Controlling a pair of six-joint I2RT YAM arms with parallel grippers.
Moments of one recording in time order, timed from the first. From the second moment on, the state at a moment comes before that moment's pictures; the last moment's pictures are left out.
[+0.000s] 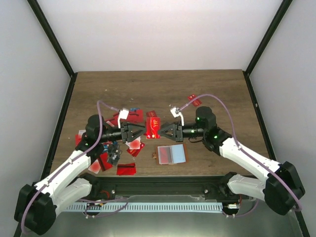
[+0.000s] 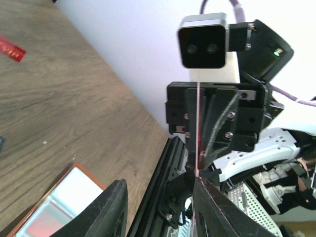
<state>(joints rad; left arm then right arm) -0.44 0.92 0.49 0.28 0.90 -0.71 0.65 1.11 0.68 0.21 -0.90 0.67</state>
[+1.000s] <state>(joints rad) -0.51 0.90 0.49 0.40 0.94 -0.75 0.65 1.11 0.71 0.20 -1.00 0.65</state>
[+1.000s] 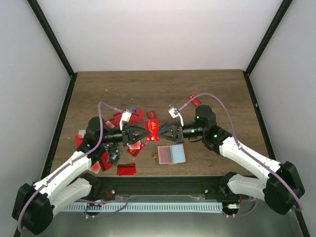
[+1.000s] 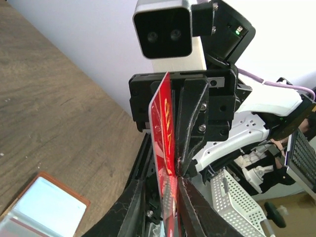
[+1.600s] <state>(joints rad) -0.55 0.91 0.49 0.39 0.85 -0.76 0.65 1.11 0.77 0.03 -0.89 0.57</state>
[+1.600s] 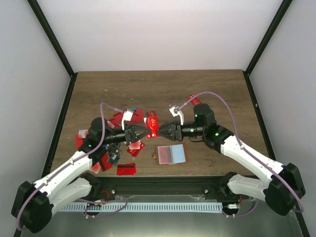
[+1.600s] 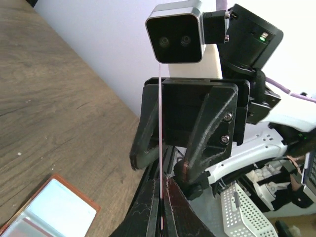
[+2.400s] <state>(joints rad) -0.95 1.44 0.55 0.33 0.37 -0.92 0.60 1.04 0.46 -0.34 -0.02 0.78</state>
